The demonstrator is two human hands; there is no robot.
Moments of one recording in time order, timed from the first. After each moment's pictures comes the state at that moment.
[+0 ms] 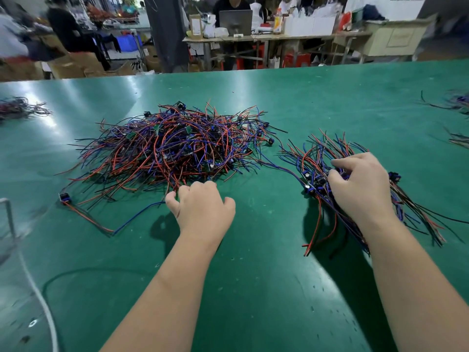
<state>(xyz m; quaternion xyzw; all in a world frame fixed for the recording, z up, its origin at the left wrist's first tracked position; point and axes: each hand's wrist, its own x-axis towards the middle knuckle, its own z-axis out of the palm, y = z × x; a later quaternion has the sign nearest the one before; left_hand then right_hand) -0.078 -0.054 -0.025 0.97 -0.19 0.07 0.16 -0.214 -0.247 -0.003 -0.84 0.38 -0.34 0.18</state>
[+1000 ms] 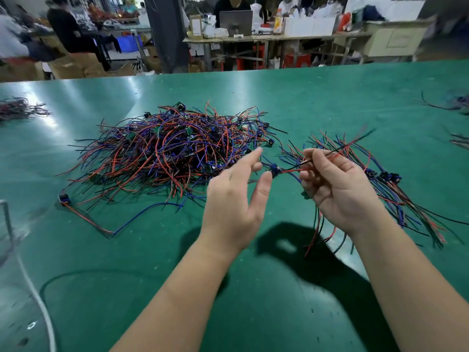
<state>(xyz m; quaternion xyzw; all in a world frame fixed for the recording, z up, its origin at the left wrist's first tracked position) -0.114 -0.064 -0.004 0.73 -0.43 0.15 0.50 -0.201 -0.208 0.012 -0.48 0.14 -0.30 0.81</state>
